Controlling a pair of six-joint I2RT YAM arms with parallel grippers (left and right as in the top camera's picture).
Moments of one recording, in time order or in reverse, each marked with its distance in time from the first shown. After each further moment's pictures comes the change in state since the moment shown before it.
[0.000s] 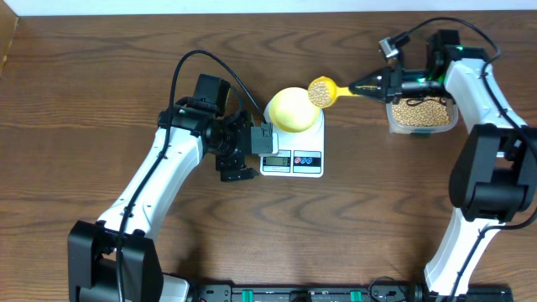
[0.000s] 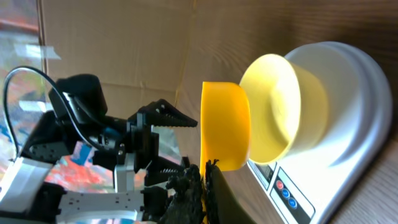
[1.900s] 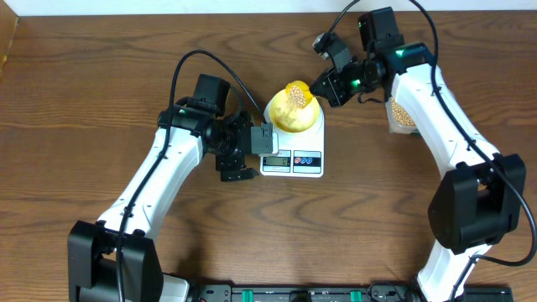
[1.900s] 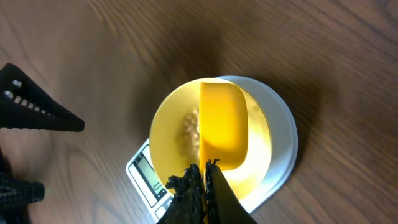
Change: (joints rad) left arm 0.000 0.000 0.000 0.000 0.000 0.000; right arm 0.316 -0.180 0.007 0.222 0.733 -0.067
